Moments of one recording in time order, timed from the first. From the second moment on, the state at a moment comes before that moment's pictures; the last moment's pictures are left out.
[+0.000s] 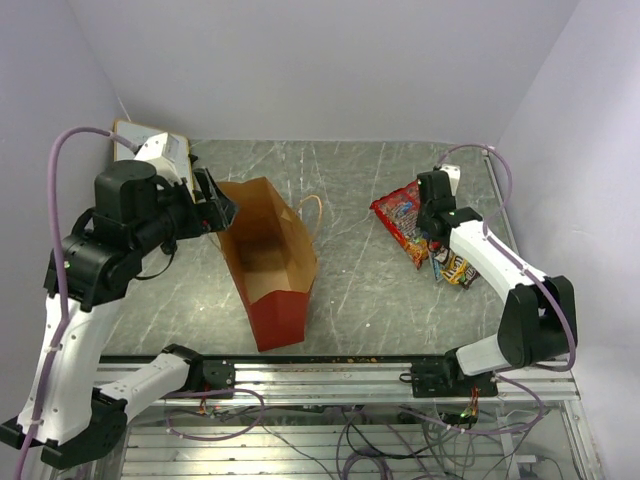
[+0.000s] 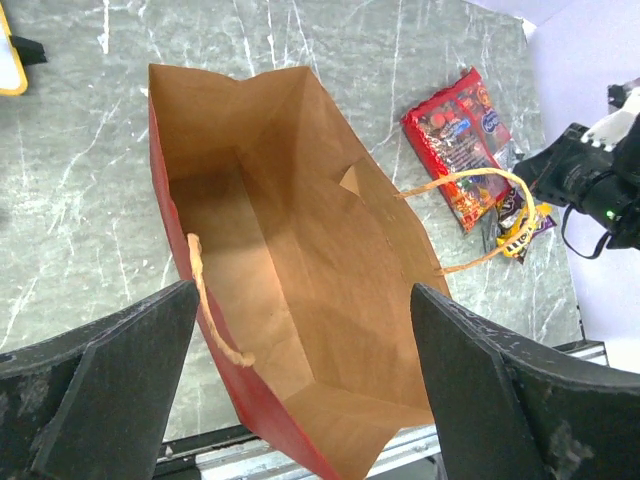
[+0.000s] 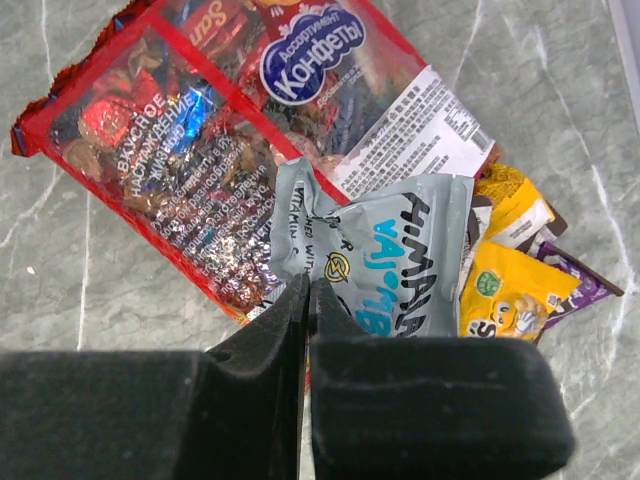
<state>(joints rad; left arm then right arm) -0.38 0.99 1.61 -1.09 -0.02 -0.50 0.27 1.44 1.03 -0.40 0.48 0.31</state>
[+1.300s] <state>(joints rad) -0.38 1.00 1.71 -1.06 0.01 -0.58 0.33 0.99 1.55 -0.96 0.00 0.36</state>
